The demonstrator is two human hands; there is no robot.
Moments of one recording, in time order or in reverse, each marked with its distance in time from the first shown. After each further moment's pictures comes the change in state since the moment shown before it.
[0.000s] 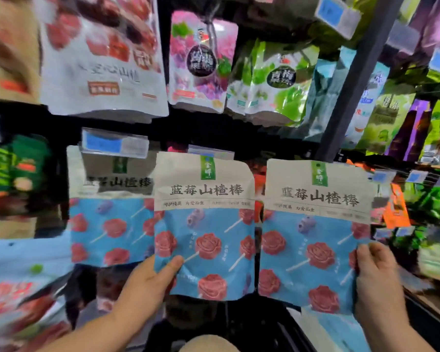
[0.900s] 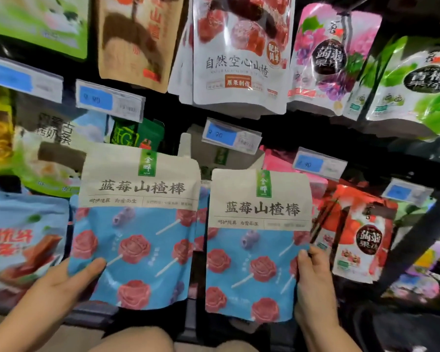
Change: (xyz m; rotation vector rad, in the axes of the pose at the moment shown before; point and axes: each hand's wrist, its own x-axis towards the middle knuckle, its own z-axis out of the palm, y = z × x) left_hand -0.067 -0.075 -0.224 -0.125 0.329 -0.141; right_hand -0.102 0.058 0.200 0.182 -0.497 0.163
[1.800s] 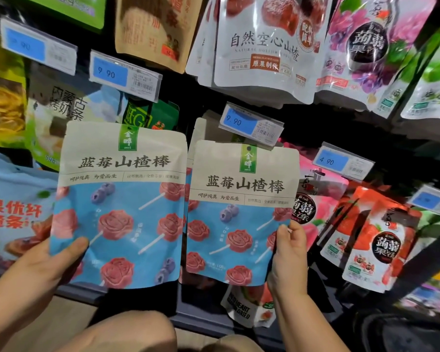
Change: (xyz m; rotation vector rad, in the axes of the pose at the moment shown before) left_hand 0.009 -0.030 -0.014 -0.152 0.162 0.112; right_hand 0.015 0.008 0.063 0.133 -0.076 -0.031
